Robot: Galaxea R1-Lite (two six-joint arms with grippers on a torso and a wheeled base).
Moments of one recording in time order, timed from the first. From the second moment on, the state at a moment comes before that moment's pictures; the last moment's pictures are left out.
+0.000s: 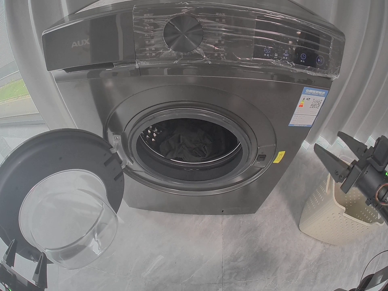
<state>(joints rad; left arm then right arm) 0.00 0.02 -0.02 -0.03 0.04 -0.05 0.46 1.24 -0.29 -1.09 -0.02 0.01</state>
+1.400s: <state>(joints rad) 0.00 0.02 -0.02 -0.03 0.04 -0.05 0.02 0.05 -0.02 -0.12 0.14 -0.08</state>
